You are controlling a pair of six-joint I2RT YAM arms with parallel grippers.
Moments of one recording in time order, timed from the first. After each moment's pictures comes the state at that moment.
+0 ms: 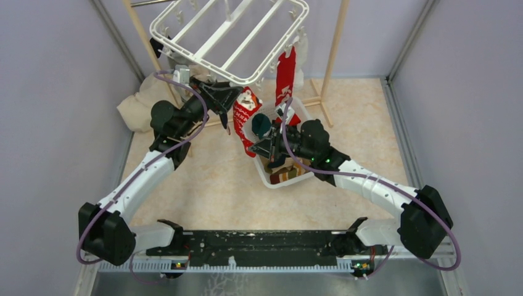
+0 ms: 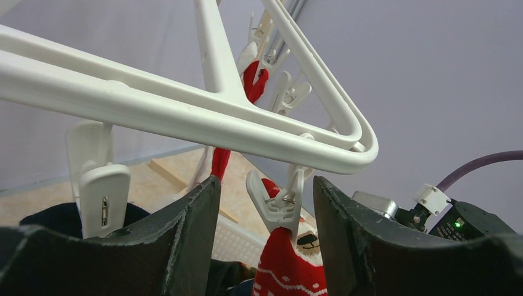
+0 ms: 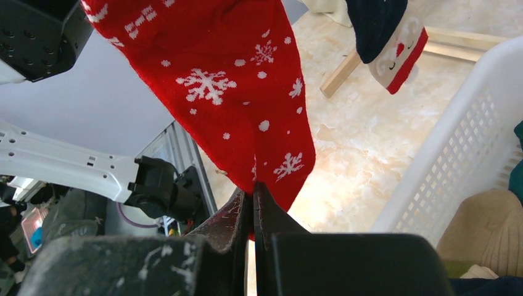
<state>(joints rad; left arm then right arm) -0.39 1.22 0.97 0.64 0.37 -0.61 0.74 1.24 0.83 0.31 -0.45 0.52</state>
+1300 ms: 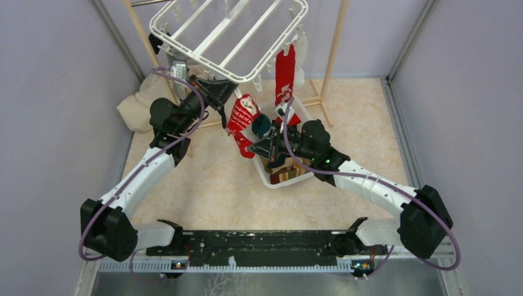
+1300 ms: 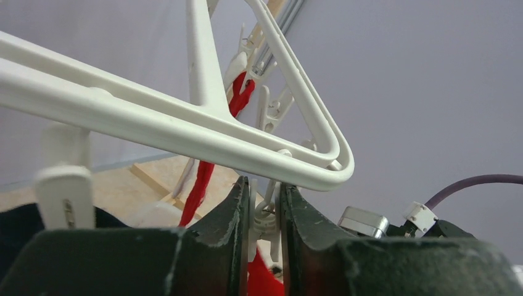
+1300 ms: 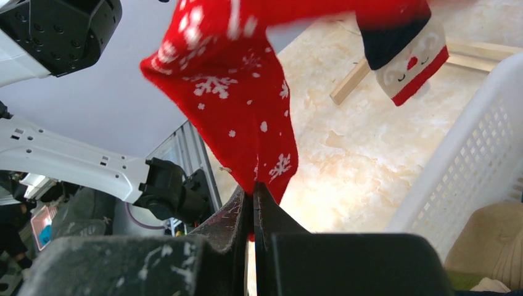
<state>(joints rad) -0.37 1.25 0.99 0.68 0.38 -0.72 0.74 1.24 0.82 0.36 -0.47 0.54</state>
